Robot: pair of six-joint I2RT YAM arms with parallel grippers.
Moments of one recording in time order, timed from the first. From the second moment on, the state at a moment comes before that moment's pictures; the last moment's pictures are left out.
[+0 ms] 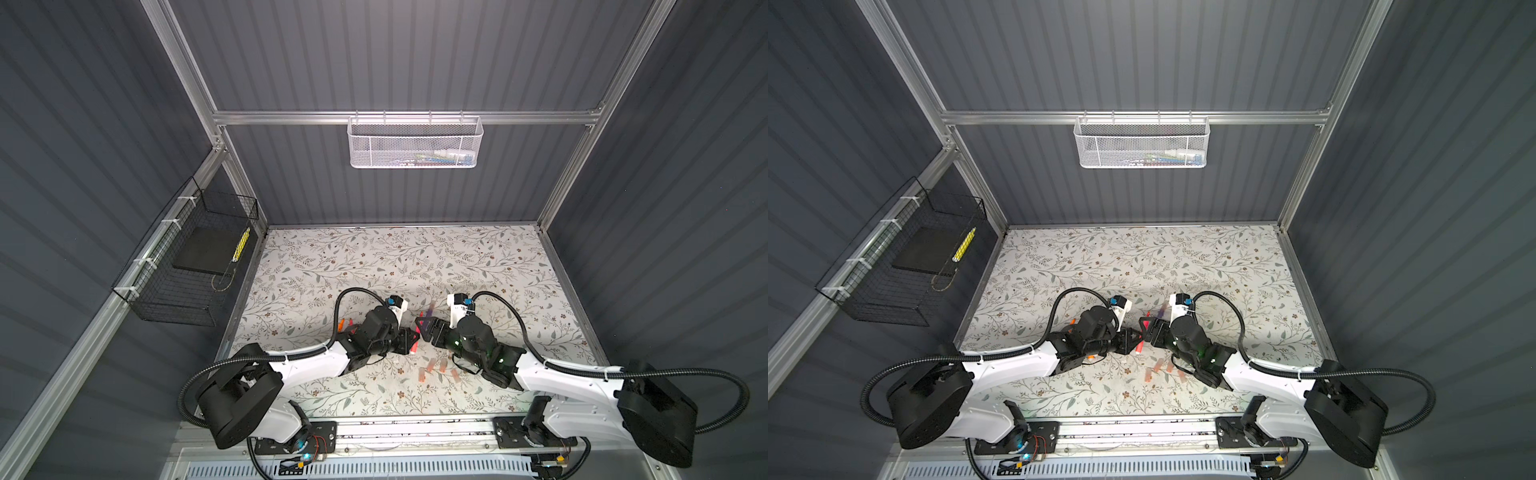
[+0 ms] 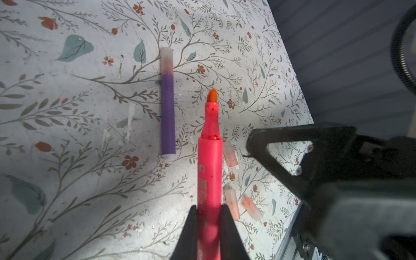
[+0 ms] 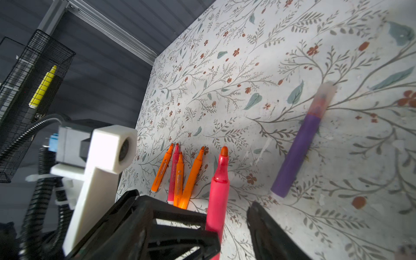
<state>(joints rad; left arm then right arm) -0.90 1.41 0.62 0.19 0.21 -0.68 0.90 1.22 0.45 0.36 0.14 0.95</state>
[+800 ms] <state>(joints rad) -0.91 1.37 0.60 0.23 0.25 -0.66 0.89 1.32 0.49 0.40 0.15 0.96</state>
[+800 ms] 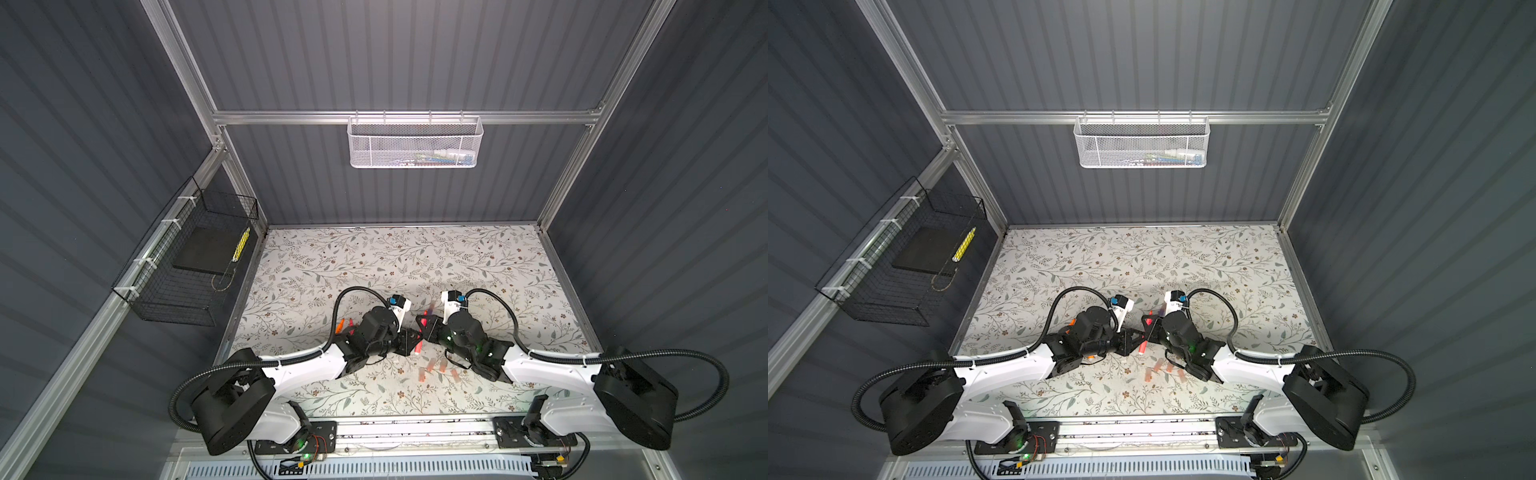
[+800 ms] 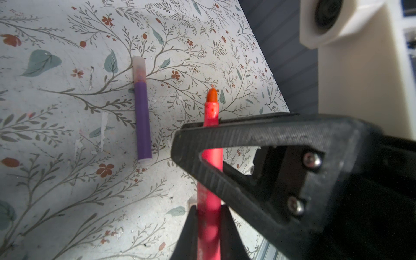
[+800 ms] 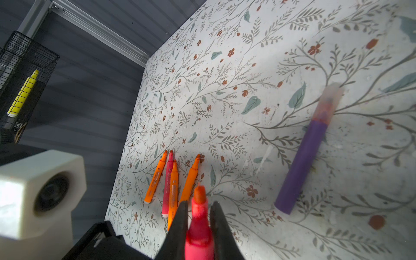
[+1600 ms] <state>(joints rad) -0.91 1.42 0.60 0.23 0.26 -0.64 0.95 1.33 0.51 0.45 0.16 0.96</state>
